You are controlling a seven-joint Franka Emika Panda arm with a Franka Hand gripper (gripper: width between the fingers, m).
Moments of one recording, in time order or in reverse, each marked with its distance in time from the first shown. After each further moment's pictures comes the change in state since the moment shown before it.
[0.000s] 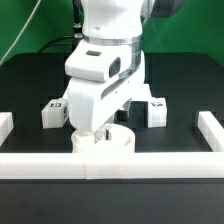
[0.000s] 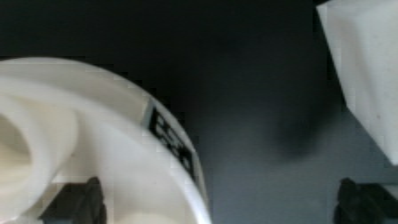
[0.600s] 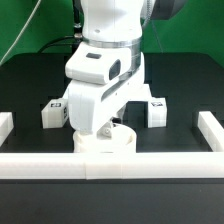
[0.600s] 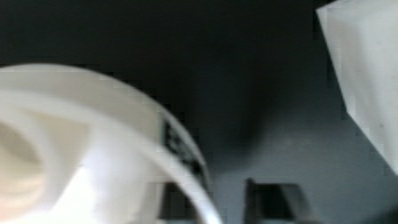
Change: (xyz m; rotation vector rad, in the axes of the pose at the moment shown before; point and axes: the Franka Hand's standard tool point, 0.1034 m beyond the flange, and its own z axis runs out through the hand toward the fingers) arm 0.000 0.000 0.001 0.002 -0.001 -0.003
